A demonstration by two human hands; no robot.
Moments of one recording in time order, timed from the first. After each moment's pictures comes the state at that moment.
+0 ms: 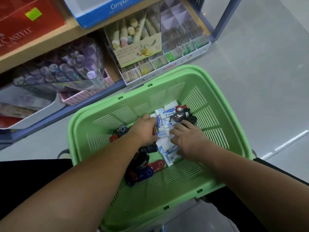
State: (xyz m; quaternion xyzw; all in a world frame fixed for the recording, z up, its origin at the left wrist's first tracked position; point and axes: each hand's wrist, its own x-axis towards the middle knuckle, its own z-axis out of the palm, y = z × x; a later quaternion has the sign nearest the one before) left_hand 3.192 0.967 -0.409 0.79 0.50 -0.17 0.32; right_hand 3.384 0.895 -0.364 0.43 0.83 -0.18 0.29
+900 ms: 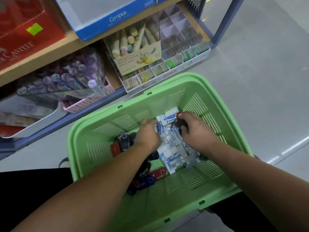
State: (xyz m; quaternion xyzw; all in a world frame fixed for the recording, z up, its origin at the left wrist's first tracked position) left_hand 3.216 0.955 -0.395 0.65 0.63 -0.01 0.42; right_hand 3.397 0.919 -0.348 0.71 0.60 -0.35 -0.09
